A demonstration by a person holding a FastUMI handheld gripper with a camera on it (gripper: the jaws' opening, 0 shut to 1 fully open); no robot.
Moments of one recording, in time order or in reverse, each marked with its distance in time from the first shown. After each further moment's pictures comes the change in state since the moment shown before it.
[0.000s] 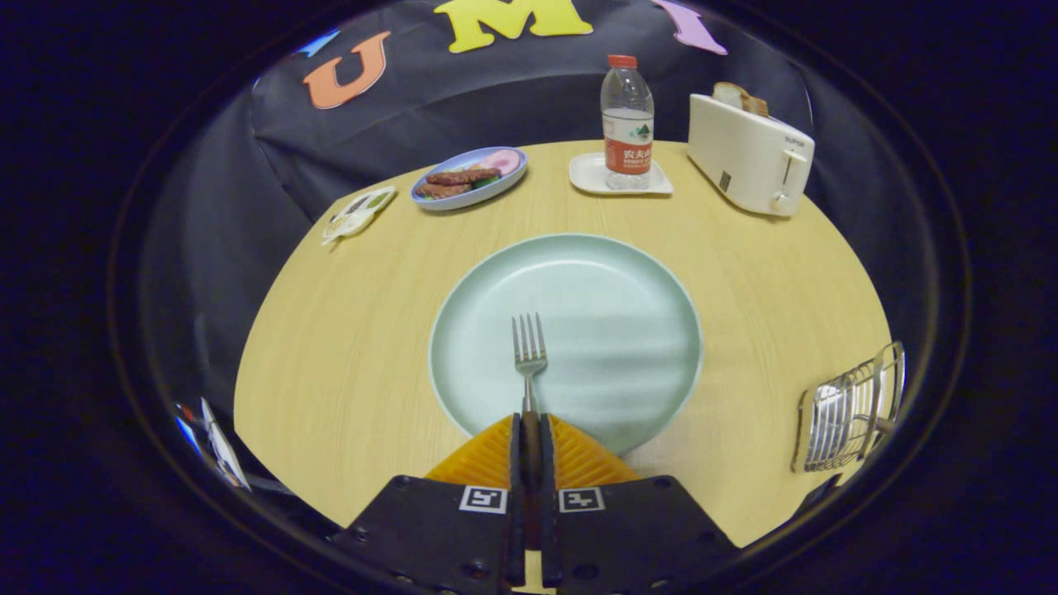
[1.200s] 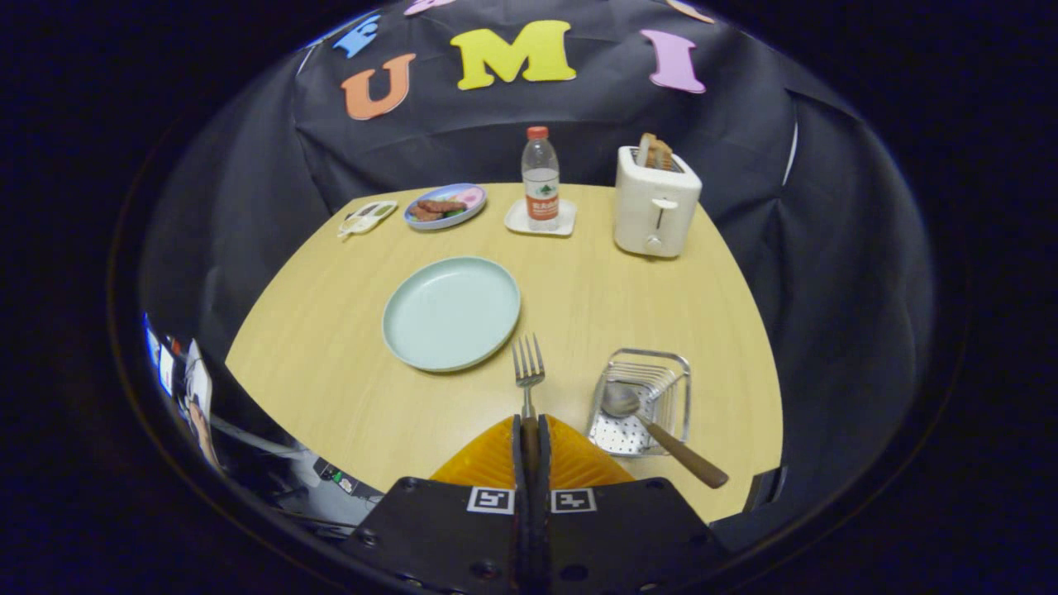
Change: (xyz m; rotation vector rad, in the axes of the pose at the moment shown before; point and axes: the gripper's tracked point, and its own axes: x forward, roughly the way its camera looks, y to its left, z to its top) arm -0.155 -0.164 -0.024 -0.099 -0.088 -0.036
